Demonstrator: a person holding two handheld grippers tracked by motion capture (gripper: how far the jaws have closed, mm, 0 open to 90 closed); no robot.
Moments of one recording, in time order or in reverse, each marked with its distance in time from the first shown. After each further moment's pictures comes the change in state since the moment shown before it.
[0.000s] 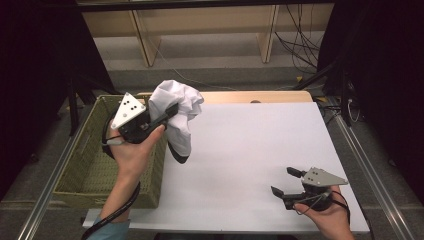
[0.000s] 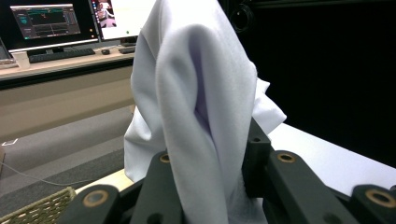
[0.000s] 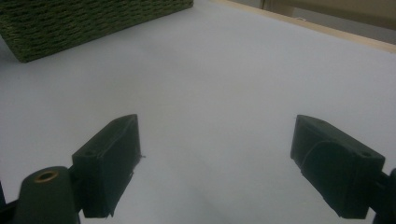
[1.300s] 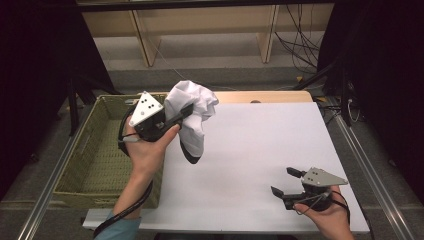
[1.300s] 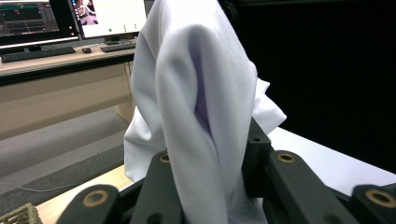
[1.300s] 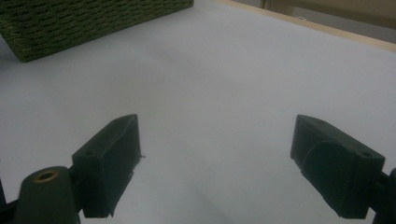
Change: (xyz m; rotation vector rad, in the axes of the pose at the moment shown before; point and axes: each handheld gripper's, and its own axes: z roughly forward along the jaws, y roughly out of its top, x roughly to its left) left arm -0.018 0.001 0.023 0.010 -0.058 0.003; right arm 0.000 0.000 0.000 0.001 0.001 -0.002
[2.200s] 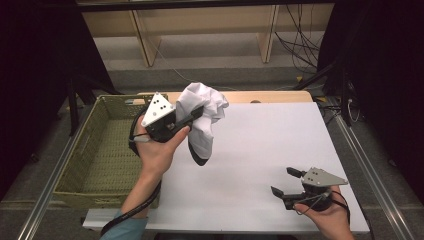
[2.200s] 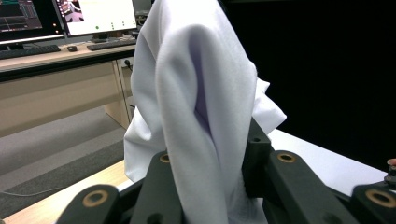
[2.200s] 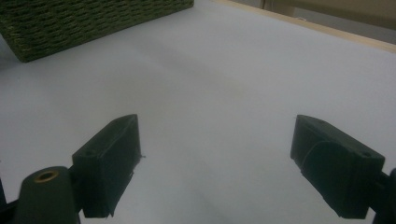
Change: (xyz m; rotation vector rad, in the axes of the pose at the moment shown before) left arm -0.014 -0.002 0.015 0.011 -0.040 0.008; right arm 0.000 0.000 0.000 0.000 0.000 0.000
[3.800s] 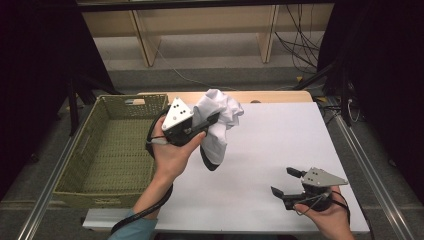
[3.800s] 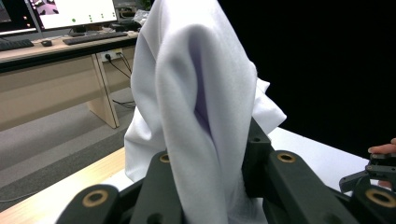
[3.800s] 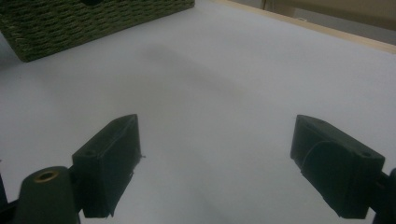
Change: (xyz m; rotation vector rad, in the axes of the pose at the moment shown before) left arm -0.023 -0.008 0.024 0.033 -0.061 0.017; right arm 0.000 0.000 -0.001 0.003 0.000 -0.005
